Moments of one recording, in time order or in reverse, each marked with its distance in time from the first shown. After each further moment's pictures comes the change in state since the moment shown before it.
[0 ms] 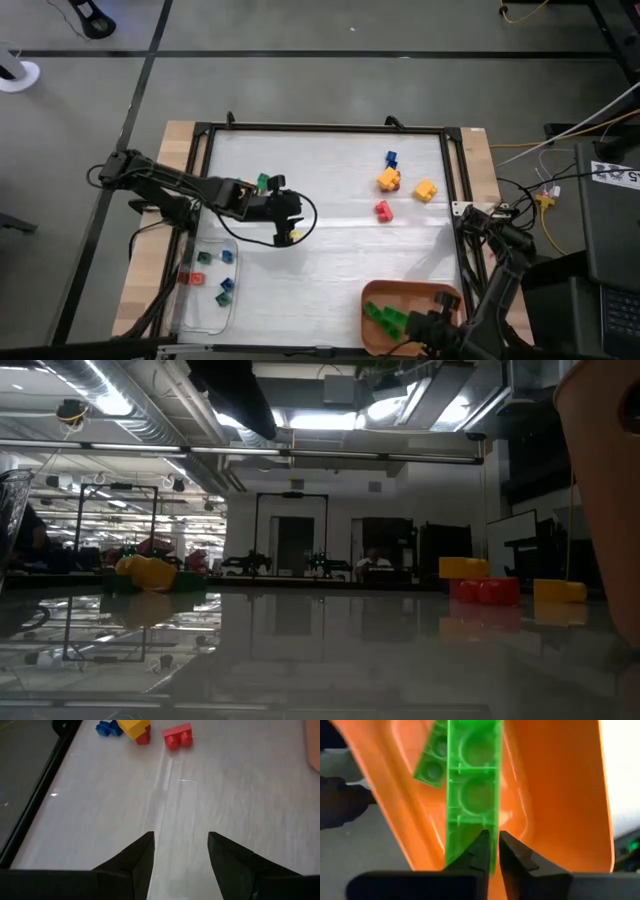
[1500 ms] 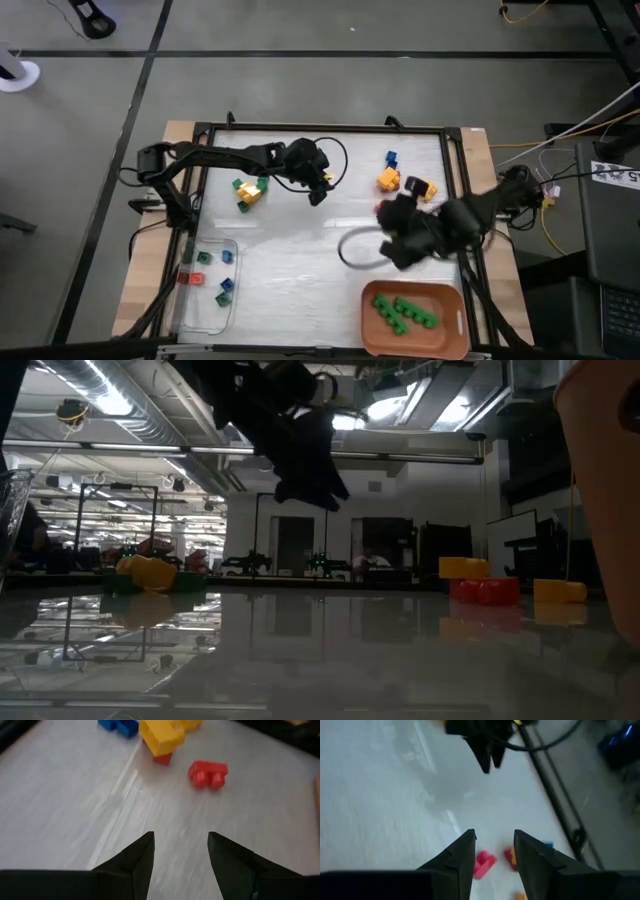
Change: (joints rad) left arm 0.458 0.279 -0.001 0.428 0.526 -0.008; right arm -0.545 -0.394 -0.030 0.000 0.553 -0.727
